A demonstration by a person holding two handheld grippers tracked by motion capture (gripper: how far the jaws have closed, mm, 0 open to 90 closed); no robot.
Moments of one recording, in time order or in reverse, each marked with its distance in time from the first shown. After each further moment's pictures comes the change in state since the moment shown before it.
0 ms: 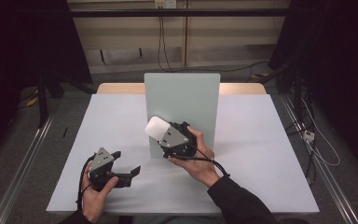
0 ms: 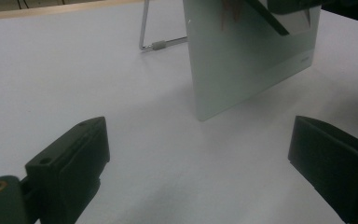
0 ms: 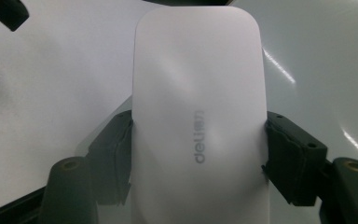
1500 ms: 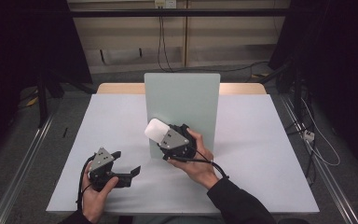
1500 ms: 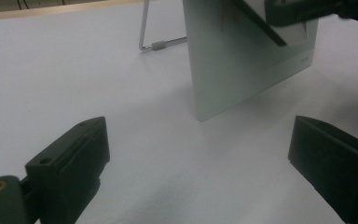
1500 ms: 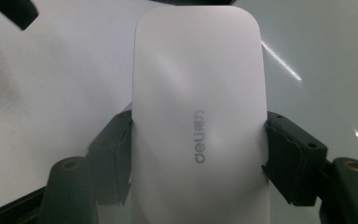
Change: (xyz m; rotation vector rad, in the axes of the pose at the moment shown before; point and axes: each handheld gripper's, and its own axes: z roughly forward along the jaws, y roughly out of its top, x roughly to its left) left arm 0.000 0.000 0.000 0.000 -0.001 0.000; right arm 0.006 -0.005 0.002 0.000 0.018 0.016
